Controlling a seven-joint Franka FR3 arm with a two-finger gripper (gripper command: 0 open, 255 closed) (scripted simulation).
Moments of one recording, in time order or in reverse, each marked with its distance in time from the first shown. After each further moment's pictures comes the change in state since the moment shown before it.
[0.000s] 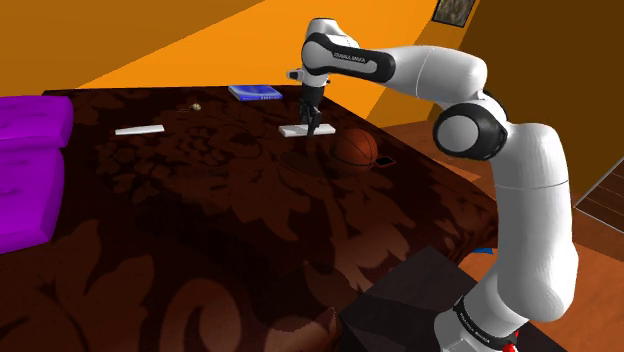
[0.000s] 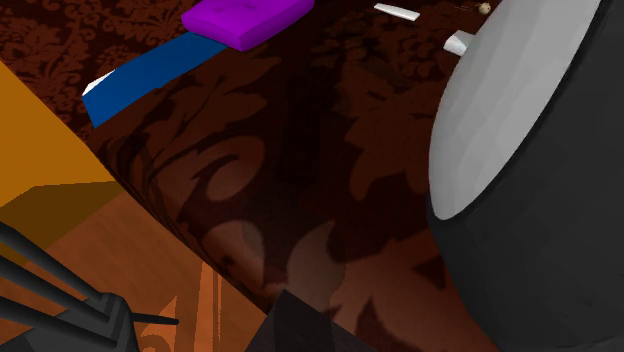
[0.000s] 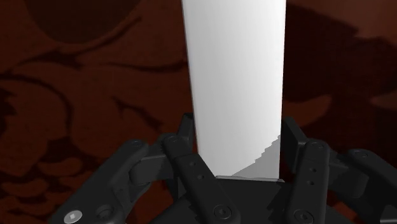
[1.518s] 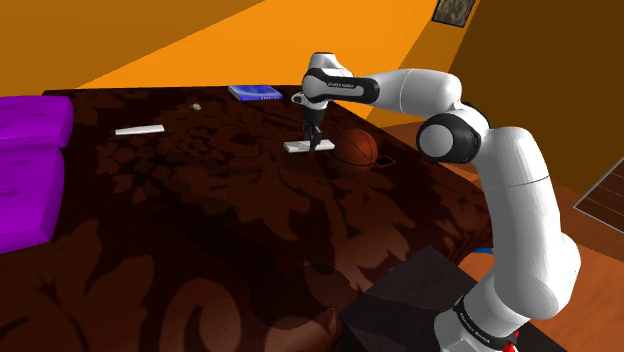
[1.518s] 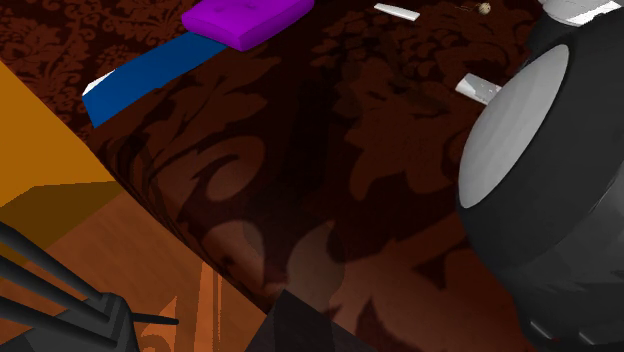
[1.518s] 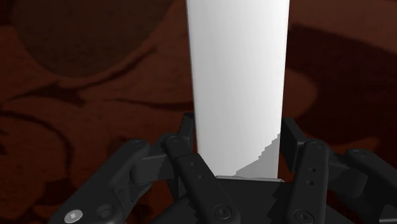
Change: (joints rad) arm -0.064 0.134 -0.016 -0.015 0.003 0.148 -0.078
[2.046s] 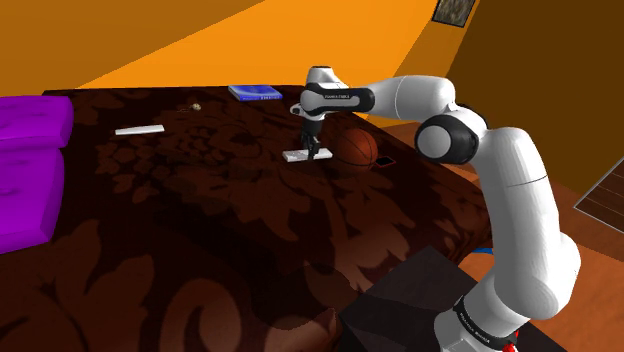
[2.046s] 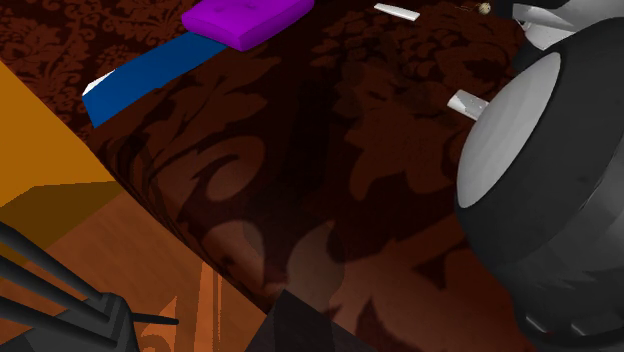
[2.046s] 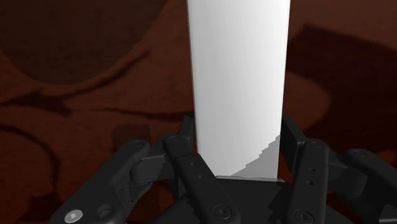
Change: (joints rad) arm -0.001 0.015 0.000 -0.084 -0.001 0.099 0.000
